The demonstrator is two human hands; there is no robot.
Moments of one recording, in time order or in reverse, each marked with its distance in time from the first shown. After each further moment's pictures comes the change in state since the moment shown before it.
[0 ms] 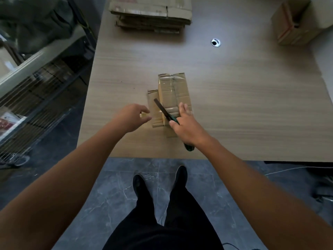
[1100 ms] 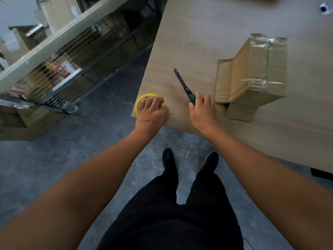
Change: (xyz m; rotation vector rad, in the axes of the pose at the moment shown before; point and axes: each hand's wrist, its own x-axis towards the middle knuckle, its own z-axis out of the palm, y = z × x) left_hand -0.096 -0.175 0.087 0.371 0.509 0.044; right_hand 0.087 -0.074 0.172 -0.168 0.229 -0.049
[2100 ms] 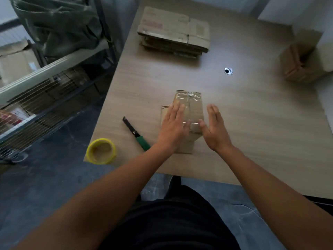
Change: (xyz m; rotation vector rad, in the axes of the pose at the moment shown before) left_hand 0.148 0.222 -0.060 -0.632 -0.090 -0.068; right_hand -0.009 0.153 -0.184 0.190 0.264 -0.084
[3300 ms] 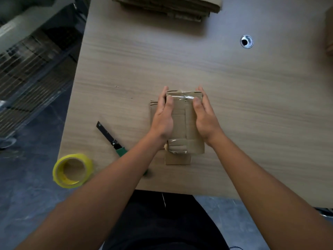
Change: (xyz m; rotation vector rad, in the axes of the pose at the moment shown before) left_hand 0.105 -0.028 0.036 -0.788 -0.021 -0.611; right_hand 0.111 0.018 0.045 0.777 -0.152 0.462
